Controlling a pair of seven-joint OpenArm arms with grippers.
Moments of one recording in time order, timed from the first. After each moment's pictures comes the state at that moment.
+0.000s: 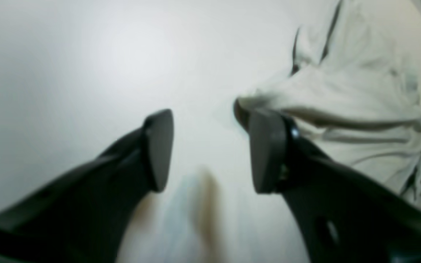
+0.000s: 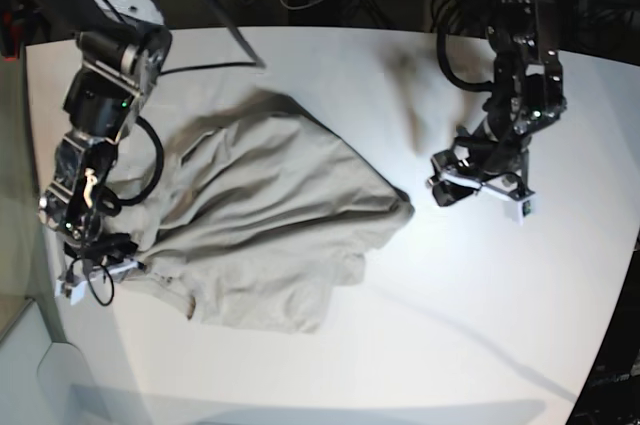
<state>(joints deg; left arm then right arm) 5.0 -8.8 -5.9 96.4 -35.0 8.4 44.2 26.7 5.3 30.9 57.8 -0.1 11.2 -34.5</state>
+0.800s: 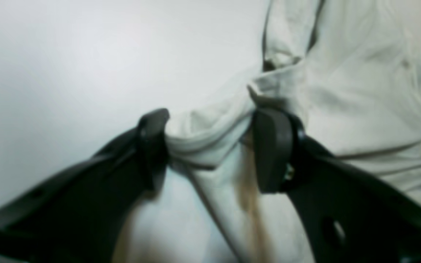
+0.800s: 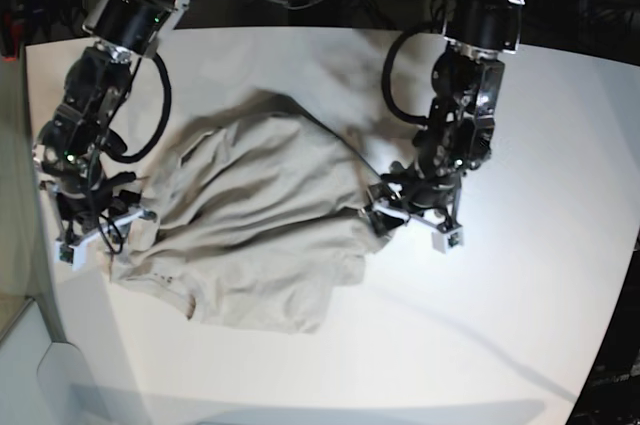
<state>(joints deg) -8.6 -4.2 8.2 70.5 -34.9 8.4 27.4 9.0 -1.7 29.0 93.3 -0.3 15.9 -48.8</state>
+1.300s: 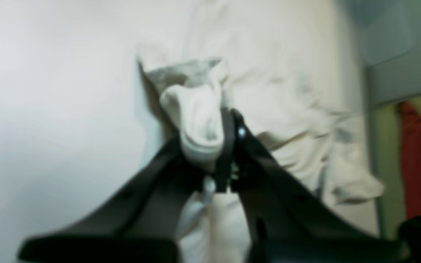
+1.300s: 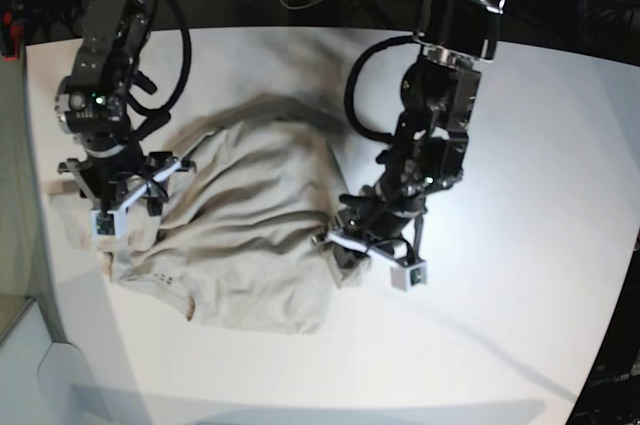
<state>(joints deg) -11.0 1.4 11.9 82.9 -35.2 8.7 30.0 -5.5 -1.7 17.0 110.3 0.2 16.1 -49.9</state>
